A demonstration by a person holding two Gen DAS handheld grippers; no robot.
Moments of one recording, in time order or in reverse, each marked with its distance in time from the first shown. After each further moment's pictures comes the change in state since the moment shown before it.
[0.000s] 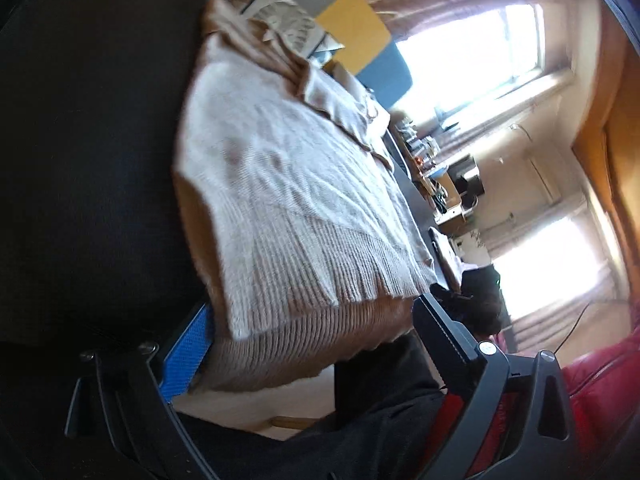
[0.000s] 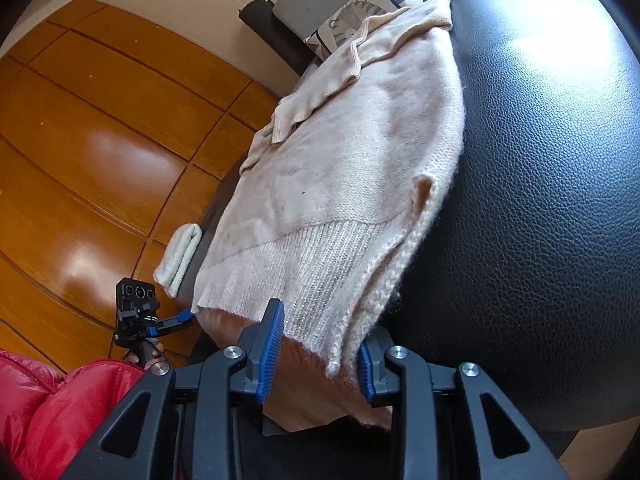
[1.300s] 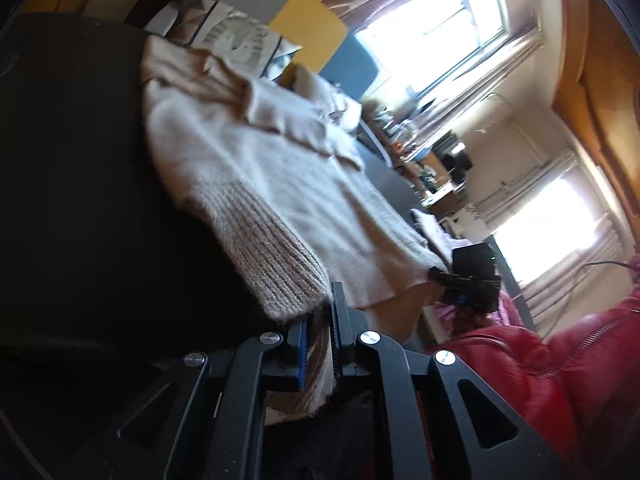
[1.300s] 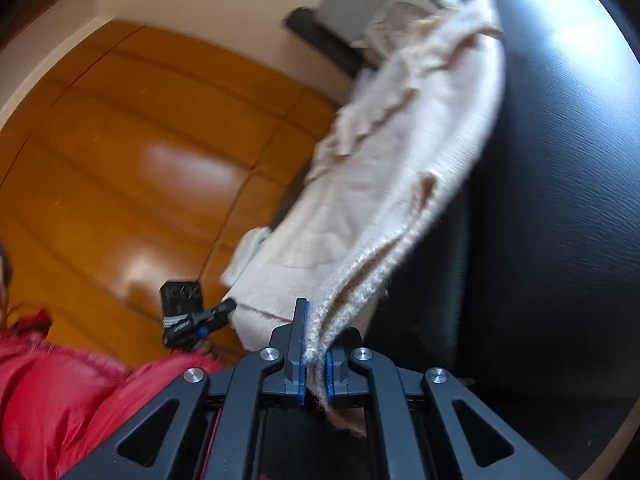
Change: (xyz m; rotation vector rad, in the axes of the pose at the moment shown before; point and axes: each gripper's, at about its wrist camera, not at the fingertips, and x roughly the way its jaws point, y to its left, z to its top) left arm -0.045 -0.055 -0.009 0.141 -0.004 -0.017; right arm -0.031 0.012 -0.014 -0.003 -0.018 0.275
